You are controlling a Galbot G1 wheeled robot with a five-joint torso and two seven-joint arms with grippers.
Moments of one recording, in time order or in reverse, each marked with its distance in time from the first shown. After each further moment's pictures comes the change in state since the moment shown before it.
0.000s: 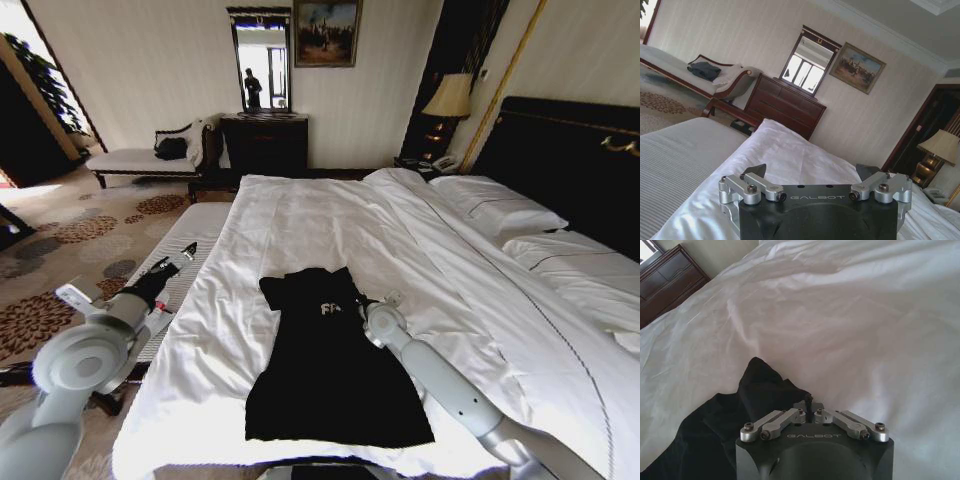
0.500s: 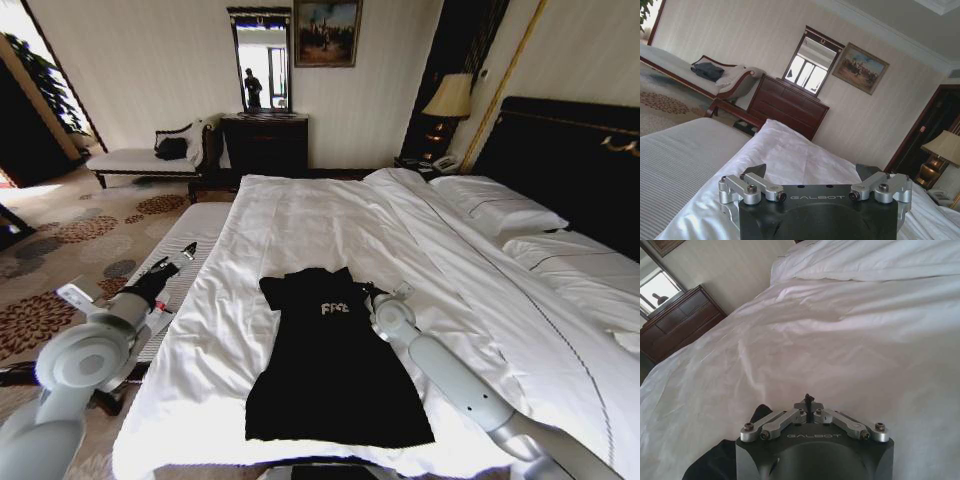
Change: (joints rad) left arm -0.010 -0.001 0.007 0.020 0.008 -0.003 0.003; right arm -0.008 -0.070 0.051 0.014 -0.050 0.065 -0.079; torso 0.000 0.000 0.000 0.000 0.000
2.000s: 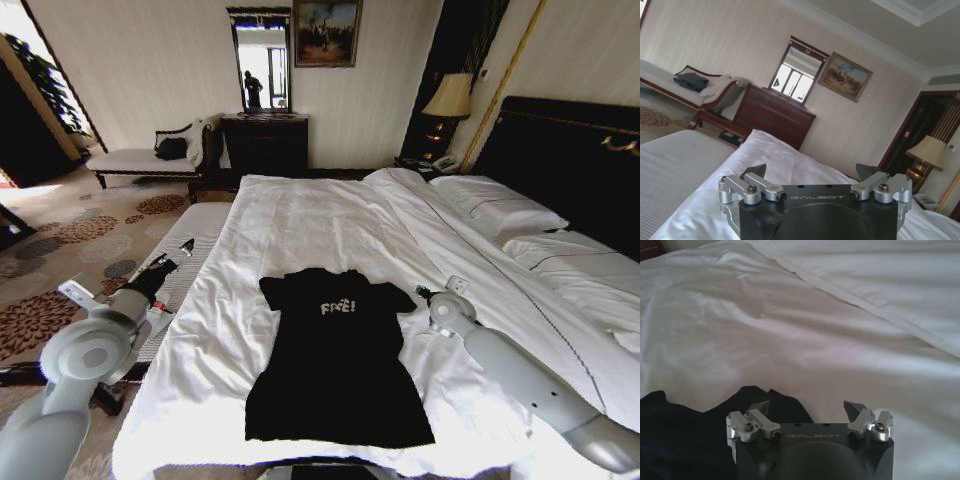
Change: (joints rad) left arm -0.077 0.008 0.045 -0.010 0.021 -0.001 0.011; right arm 0.036 -0.218 0.015 -0.109 0.096 -0.326 0.003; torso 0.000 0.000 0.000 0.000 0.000
